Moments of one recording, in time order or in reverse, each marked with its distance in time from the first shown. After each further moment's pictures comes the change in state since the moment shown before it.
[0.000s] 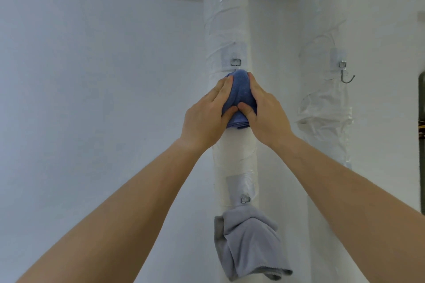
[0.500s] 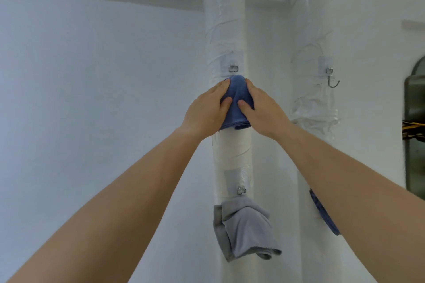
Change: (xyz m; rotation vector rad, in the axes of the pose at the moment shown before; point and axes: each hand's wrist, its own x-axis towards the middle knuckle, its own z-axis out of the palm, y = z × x) left_hand 0.015 0.016 -0.033 -0.104 -0.139 -0.098; right_hand -0.002 -0.030 -0.035 -0.056 -0.174 0.111
